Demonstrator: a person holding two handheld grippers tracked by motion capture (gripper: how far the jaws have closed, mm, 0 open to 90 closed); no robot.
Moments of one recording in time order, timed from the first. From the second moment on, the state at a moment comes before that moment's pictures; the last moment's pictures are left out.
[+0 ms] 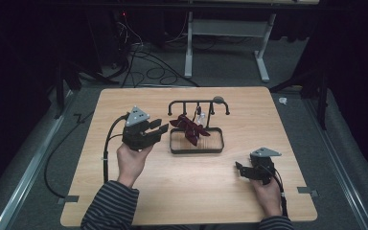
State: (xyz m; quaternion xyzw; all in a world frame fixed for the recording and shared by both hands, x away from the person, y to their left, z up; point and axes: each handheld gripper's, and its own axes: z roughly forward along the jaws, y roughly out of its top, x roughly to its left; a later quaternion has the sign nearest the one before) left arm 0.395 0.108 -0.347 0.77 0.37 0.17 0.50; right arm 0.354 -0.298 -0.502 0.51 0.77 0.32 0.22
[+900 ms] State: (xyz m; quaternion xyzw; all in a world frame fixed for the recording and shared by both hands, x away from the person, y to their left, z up) left arm 0.375 0.145 -0.373 0.74 0.42 0.16 0.50; right arm 0.354 -0.297 -0.502 0.51 0.77 0.32 0.22
